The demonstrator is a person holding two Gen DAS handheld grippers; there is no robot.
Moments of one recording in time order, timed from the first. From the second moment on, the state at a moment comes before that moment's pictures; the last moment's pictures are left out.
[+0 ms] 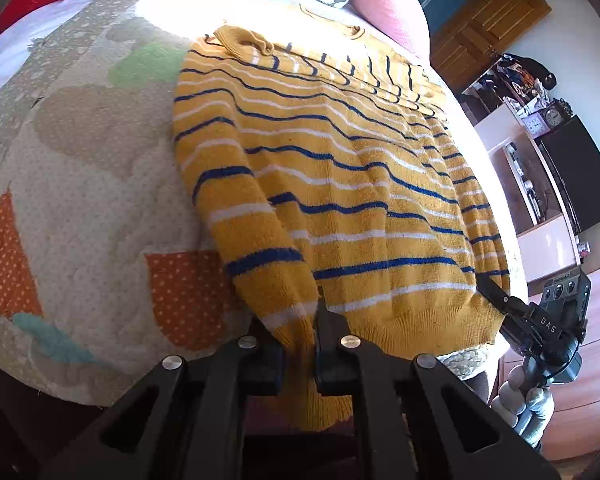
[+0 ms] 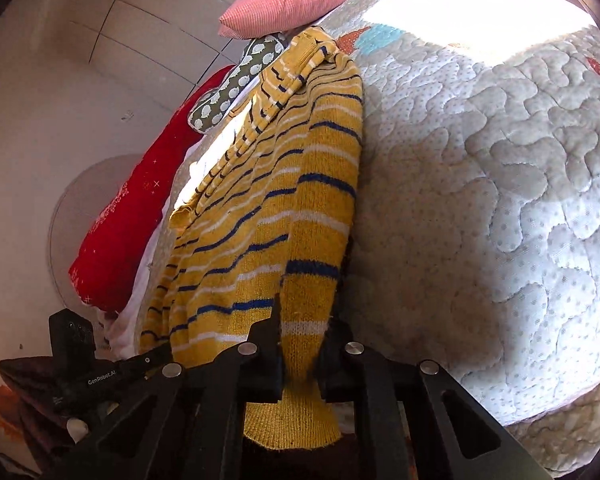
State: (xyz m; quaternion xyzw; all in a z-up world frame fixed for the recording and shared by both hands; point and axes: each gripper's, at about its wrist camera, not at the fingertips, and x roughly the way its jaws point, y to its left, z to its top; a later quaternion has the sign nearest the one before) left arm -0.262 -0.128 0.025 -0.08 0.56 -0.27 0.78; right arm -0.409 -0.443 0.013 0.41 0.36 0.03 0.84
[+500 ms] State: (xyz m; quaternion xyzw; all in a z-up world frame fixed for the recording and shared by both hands) left arm -0.285 -0.094 0.036 -0.10 0.55 -0.26 0.78; right arm -0.449 -0.434 0.014 0.44 0.36 0.08 0.82
